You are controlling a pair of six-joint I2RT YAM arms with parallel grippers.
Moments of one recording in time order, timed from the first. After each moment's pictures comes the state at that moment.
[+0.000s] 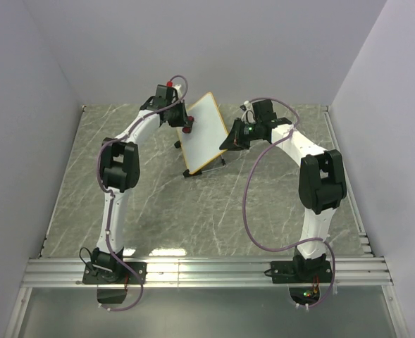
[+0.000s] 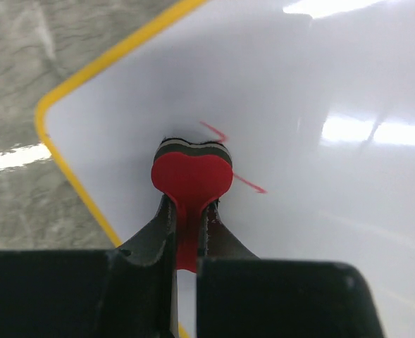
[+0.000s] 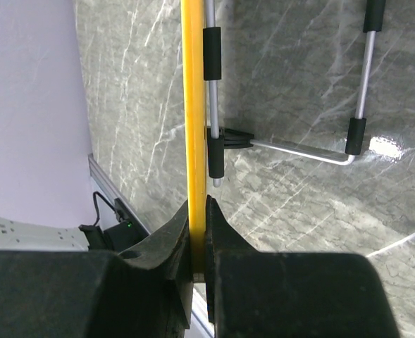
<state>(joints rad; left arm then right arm) -0.28 2.40 2.11 -0.45 0.31 -0.32 0.29 1.95 1.52 -0.45 -0.70 0.55</state>
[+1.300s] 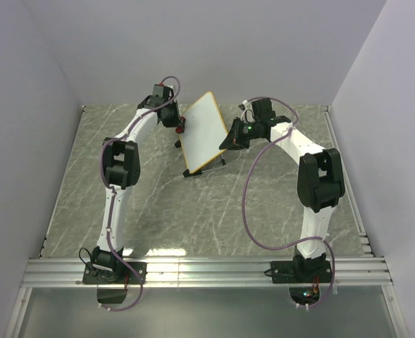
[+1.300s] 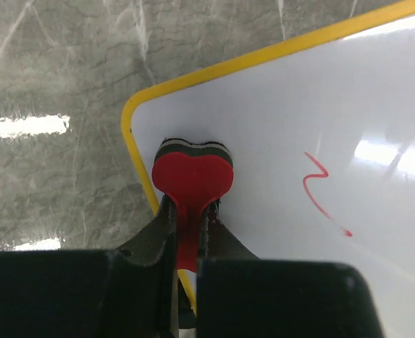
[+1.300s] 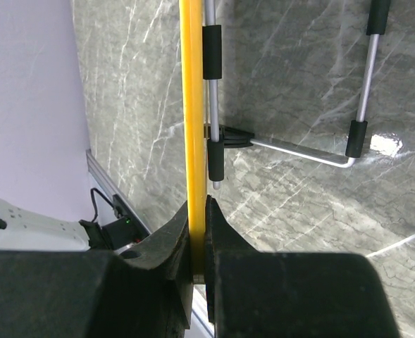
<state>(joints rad) -0.24 2.49 2.24 -0.55 0.19 -0.39 0.29 1.97 1.57 -0.49 -0.71 0.52</state>
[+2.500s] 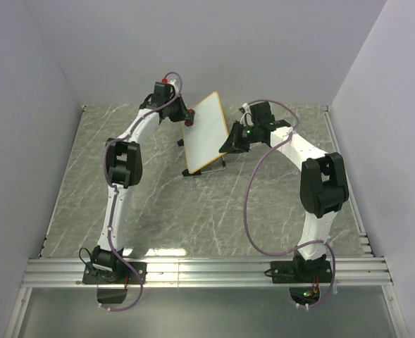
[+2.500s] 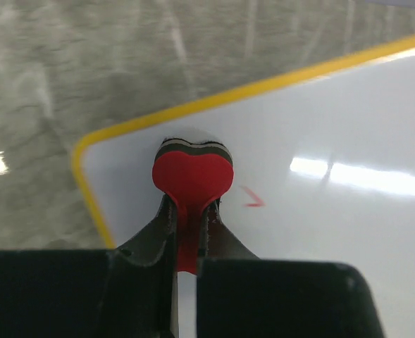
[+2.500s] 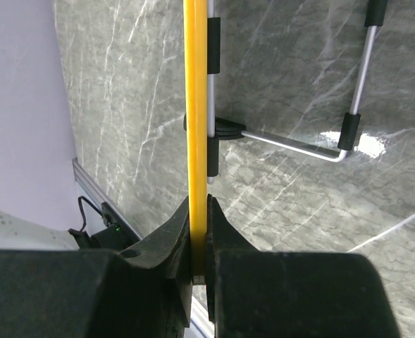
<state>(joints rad) -0.27 2.54 2.31 -0.41 0.37 -0.47 0.31 1.91 1.48 -0.46 -0.63 0.54</state>
